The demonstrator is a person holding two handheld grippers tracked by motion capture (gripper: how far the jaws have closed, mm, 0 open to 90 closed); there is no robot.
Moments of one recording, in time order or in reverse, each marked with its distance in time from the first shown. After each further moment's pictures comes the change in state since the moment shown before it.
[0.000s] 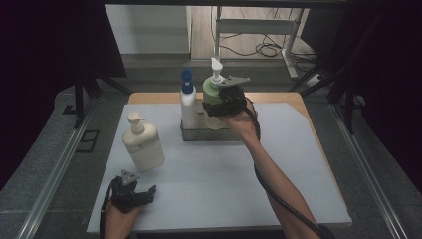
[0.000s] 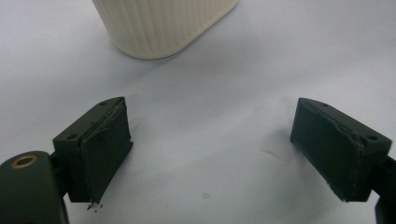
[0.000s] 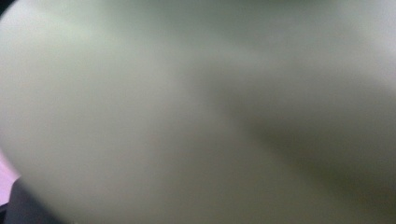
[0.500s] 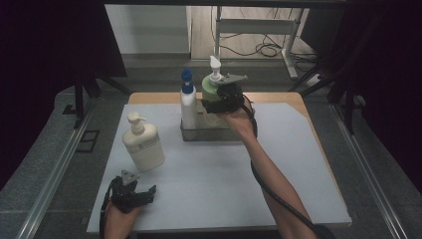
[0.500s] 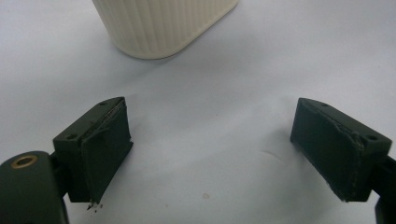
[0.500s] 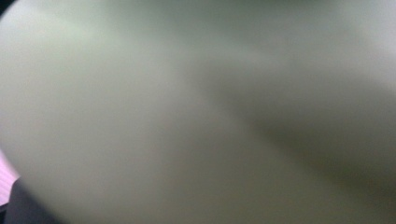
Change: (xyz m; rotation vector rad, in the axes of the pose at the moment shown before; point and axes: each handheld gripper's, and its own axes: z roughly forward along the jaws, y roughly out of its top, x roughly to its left) left arm 0.000 0.000 0.000 0.000 0.000 0.000; right arm -0.007 0.001 0.017 0.000 -0.012 0.008
